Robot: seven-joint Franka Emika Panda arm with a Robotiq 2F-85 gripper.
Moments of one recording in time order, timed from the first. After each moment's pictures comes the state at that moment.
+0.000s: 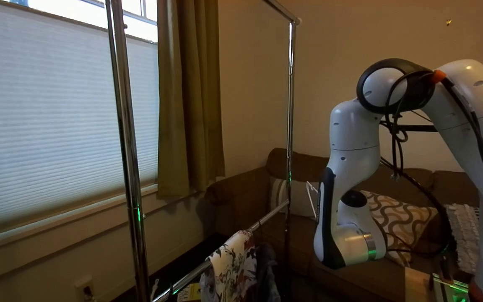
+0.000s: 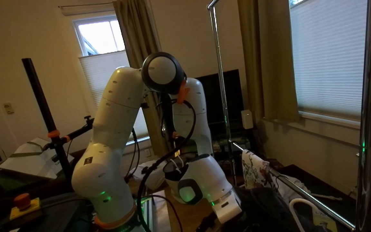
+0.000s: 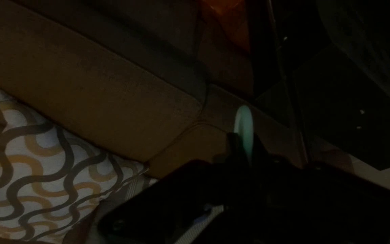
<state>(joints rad) 0.07 0.55 -0.13 -2.73 0.79 3.76 0.17</state>
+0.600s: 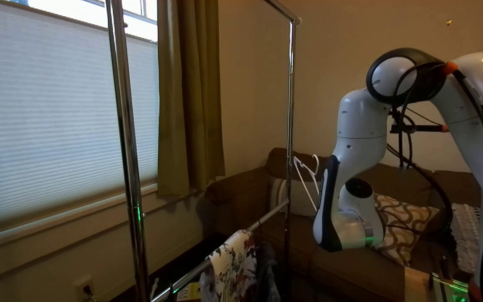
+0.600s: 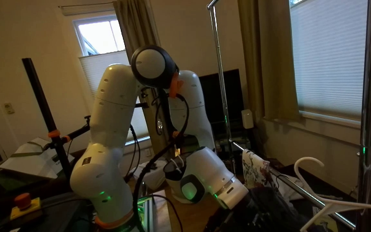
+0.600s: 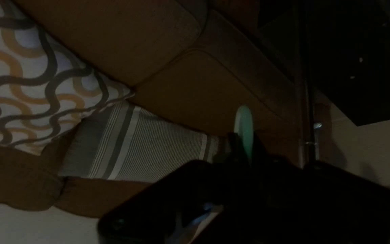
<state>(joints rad) 0.03 0.47 -0.16 -2.74 0.76 3.91 -0.06</state>
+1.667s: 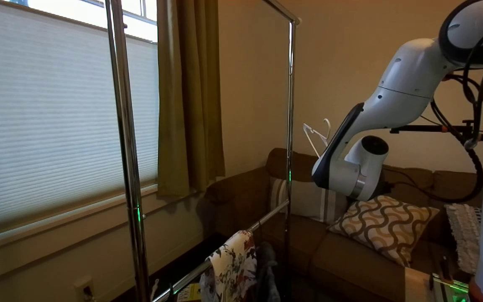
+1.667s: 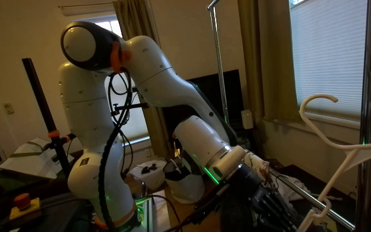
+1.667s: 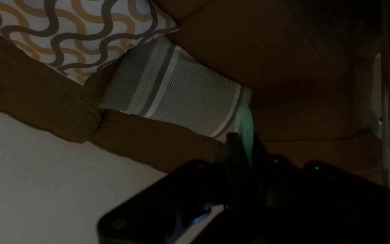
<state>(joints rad) -0.02 0.06 -0.25 -2.75 1.03 3.82 -0.65</state>
